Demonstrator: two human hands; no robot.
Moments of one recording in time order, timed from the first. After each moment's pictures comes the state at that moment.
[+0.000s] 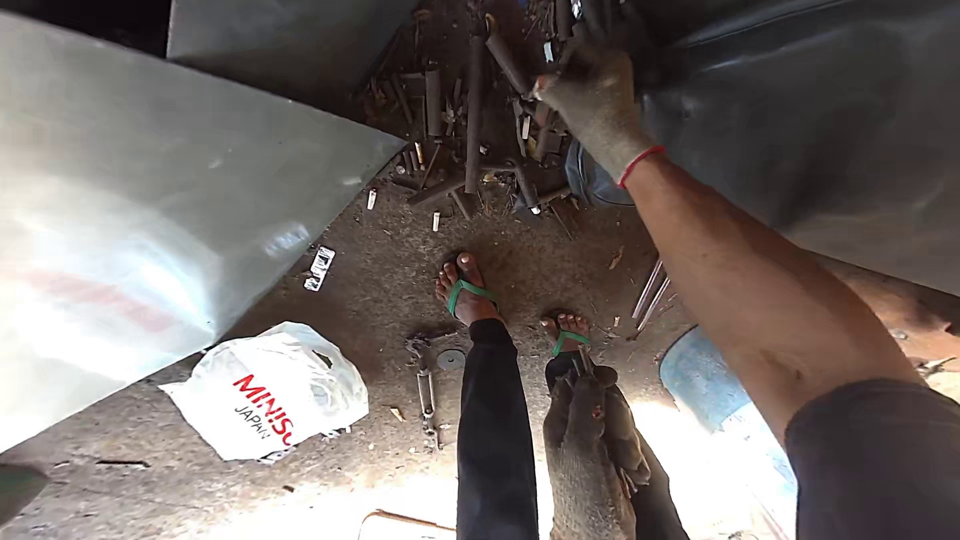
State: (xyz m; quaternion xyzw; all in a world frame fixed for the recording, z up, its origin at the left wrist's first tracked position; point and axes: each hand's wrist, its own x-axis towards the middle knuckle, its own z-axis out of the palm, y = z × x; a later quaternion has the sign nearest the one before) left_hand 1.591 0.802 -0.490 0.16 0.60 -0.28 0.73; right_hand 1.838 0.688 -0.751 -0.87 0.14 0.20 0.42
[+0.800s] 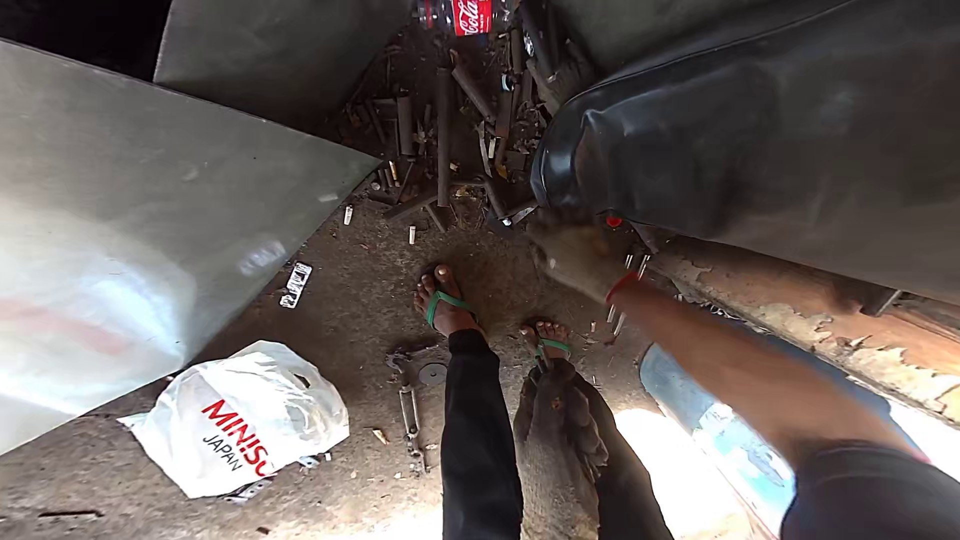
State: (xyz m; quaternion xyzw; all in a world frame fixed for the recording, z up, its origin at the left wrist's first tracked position) left_hand 1.552 0.802 -0.511 0.16 0.55 -0.27 0.78; right_hand 1.686 0.651 -0.699 -0.91 -0.18 0.38 0.03
